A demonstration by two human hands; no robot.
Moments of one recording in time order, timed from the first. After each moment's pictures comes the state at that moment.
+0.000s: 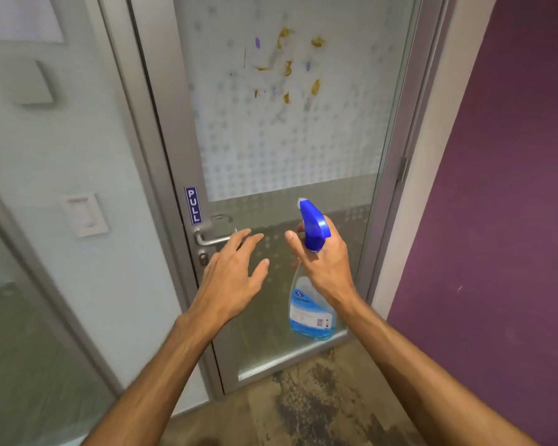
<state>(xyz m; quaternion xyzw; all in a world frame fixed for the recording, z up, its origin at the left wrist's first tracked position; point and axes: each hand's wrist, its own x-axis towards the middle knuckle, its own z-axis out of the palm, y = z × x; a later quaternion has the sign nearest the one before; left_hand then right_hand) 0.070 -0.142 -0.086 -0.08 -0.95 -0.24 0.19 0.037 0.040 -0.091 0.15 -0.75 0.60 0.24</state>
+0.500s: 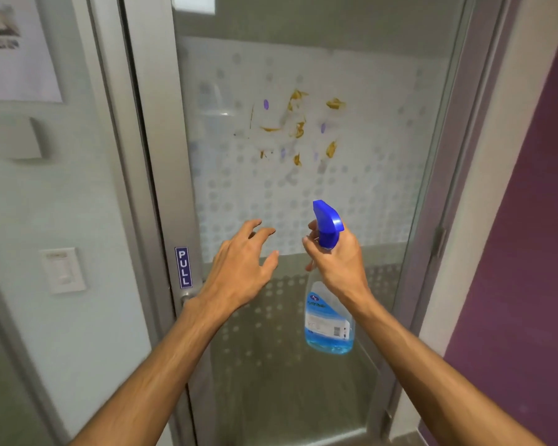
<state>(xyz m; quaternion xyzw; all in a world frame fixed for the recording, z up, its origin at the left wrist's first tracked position) -0.106 -0.092 -0.004 -0.06 -0.93 -0.20 0.29 -0.155 0.087 -0.012 0.21 -0.73 0.61 0.22</state>
